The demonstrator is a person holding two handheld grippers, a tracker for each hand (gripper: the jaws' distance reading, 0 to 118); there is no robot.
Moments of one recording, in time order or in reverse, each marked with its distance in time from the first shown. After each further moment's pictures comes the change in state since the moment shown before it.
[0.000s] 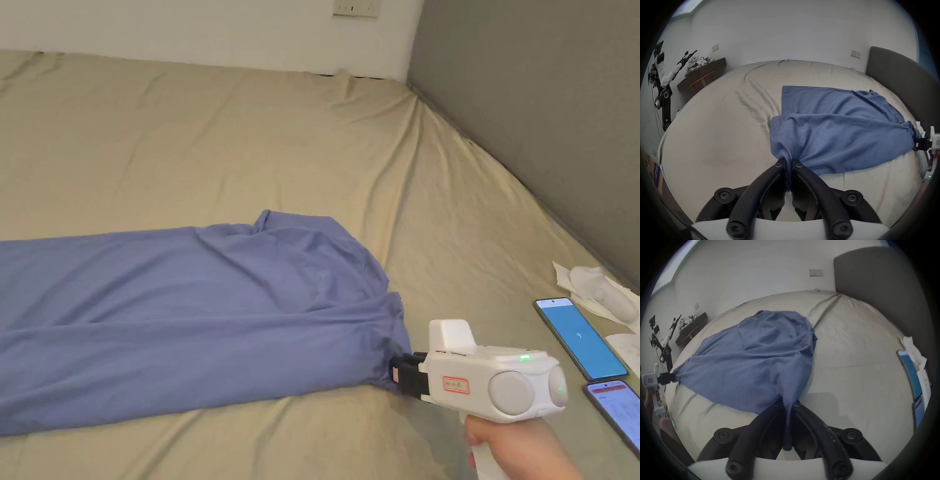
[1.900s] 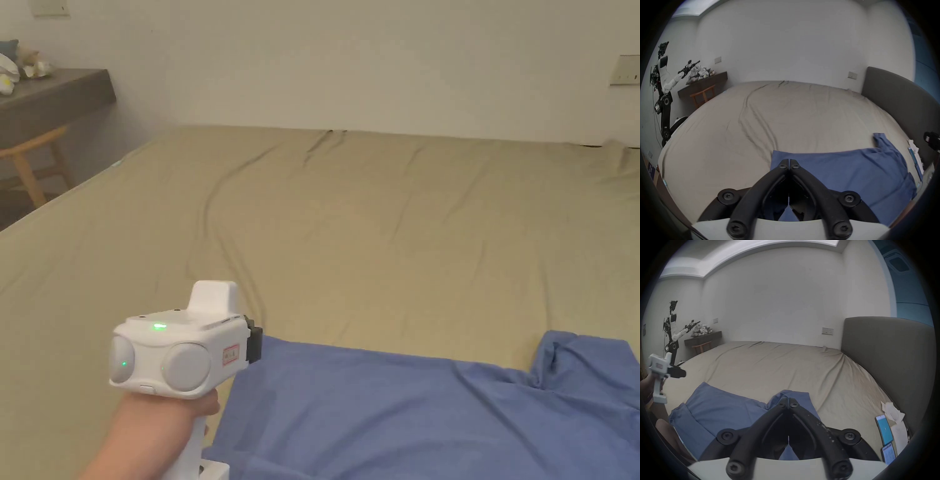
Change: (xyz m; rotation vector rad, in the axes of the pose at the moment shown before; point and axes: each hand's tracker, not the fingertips) left arm -0.039 0.078 0.002 0.135 -0.030 0.038; right arm -0.114 0.069 0.118 0.427 -0.041 0.203
